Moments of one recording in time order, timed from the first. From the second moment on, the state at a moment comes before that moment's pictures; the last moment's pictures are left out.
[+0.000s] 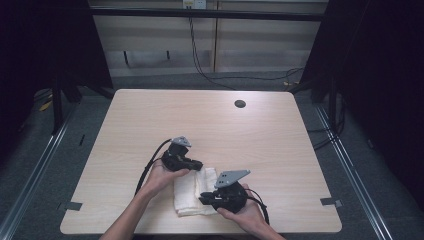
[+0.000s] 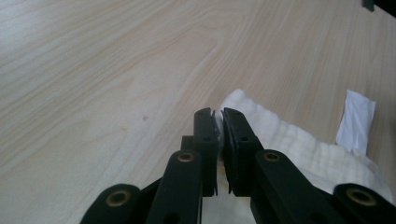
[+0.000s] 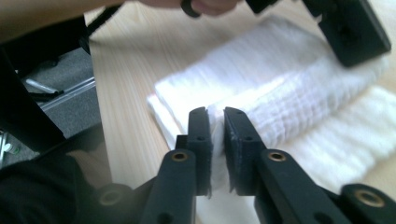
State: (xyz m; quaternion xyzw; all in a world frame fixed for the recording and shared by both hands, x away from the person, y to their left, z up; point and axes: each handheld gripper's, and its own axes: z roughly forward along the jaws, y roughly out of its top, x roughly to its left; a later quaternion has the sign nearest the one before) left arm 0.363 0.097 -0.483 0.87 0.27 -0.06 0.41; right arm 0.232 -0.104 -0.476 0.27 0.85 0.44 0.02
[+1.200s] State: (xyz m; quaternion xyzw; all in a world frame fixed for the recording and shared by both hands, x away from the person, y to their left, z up) left arm 0.349 0.064 -0.472 0.87 0.23 -0.04 0.45; right arm 0.223 -0.146 -0.486 0.33 0.85 0.41 0.04
